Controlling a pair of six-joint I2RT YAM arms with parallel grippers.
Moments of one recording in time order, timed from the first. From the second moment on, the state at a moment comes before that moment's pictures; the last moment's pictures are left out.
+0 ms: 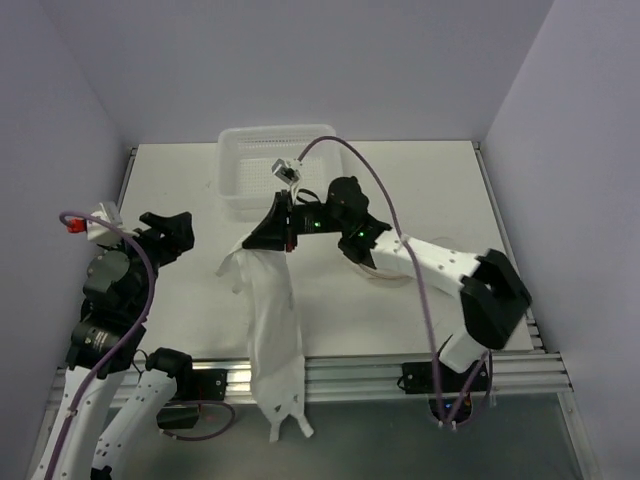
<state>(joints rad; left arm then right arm) -0.28 0.47 0.85 -0.42 -0.31 -0.57 0.85 1.52 1.14 0.57 -0.83 0.66</state>
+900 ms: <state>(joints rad) -0.41 0.85 0.45 -0.03 -0.13 -0.81 0.77 1.30 0.68 0.09 -0.10 0.56</state>
